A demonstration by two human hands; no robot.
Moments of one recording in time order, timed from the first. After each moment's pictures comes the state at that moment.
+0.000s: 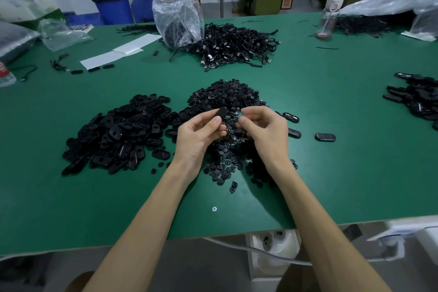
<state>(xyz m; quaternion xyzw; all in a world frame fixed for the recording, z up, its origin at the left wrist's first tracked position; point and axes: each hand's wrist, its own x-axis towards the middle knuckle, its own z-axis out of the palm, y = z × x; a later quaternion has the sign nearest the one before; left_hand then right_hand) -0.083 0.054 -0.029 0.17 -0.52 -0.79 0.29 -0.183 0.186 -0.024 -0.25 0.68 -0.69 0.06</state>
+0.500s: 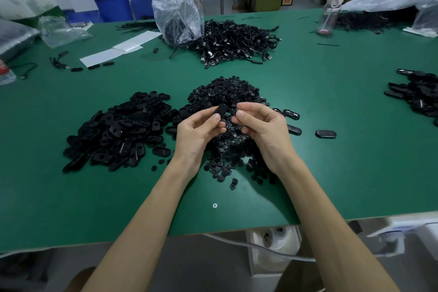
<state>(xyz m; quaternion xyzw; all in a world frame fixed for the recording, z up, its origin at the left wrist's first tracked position) -0.083 0.053 -0.030 0.17 -0.53 -0.77 0.30 -0.186 0.190 -0.021 -0.22 0.50 -0.79 0.26</state>
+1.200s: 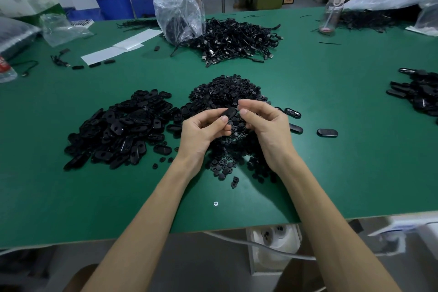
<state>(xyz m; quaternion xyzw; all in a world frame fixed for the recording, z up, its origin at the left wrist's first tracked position) -0.085 0.054 -0.036 0.15 -0.60 -0.73 0.29 -0.192 0.187 -0.030 -0.24 0.55 -0.77 0.20</state>
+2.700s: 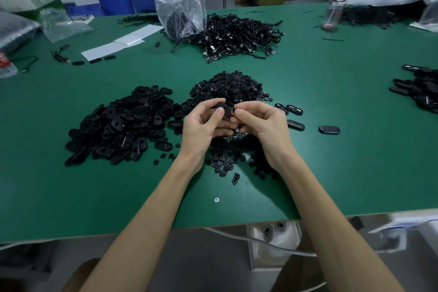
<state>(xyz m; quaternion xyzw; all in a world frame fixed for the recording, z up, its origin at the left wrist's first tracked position) -0.085 0.059 -0.031 0.14 -0.62 -0.71 0.31 -0.181 0.188 -0.023 -0.27 0.54 -0.76 0.23</state>
